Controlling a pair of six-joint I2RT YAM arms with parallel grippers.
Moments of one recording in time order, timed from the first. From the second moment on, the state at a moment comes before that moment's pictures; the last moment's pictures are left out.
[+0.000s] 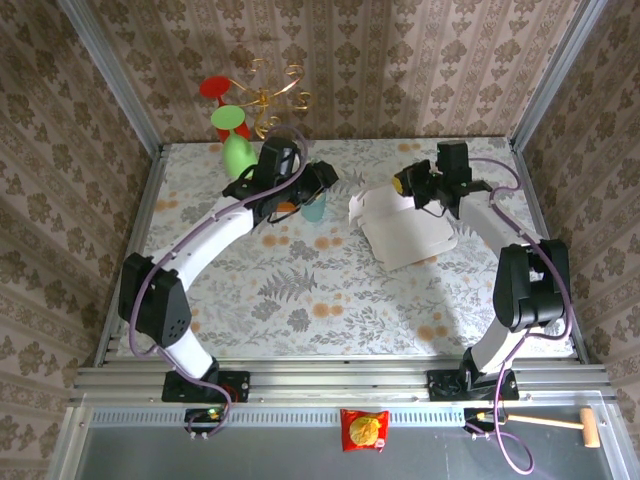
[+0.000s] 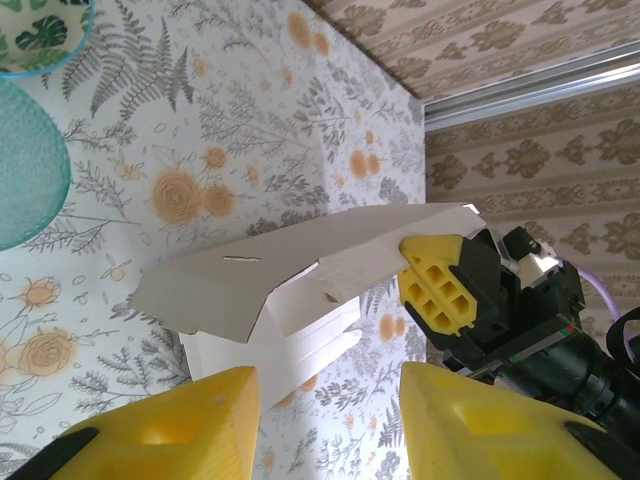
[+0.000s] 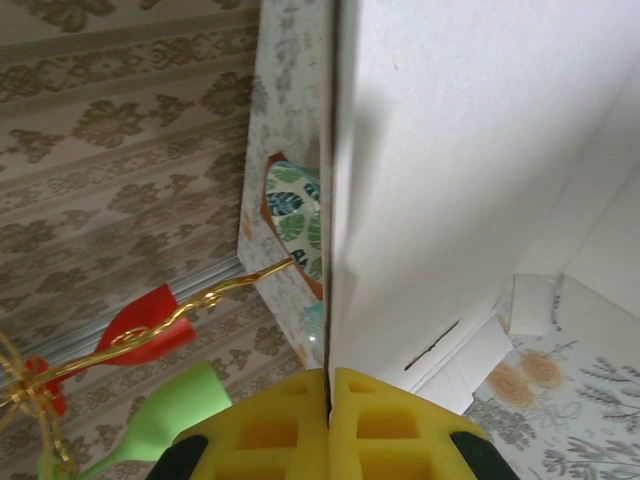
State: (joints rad) left arm -0.60 1.65 1.43 -0.32 0.30 -1.00; right arm 0.10 1.69 1.23 -0.21 -0.48 1.39
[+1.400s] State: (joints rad) left arm -0.72 1.99 1.66 -0.36 0.30 -1.22; right arm 0.10 1.70 1.17 -0.16 -0.50 1.39
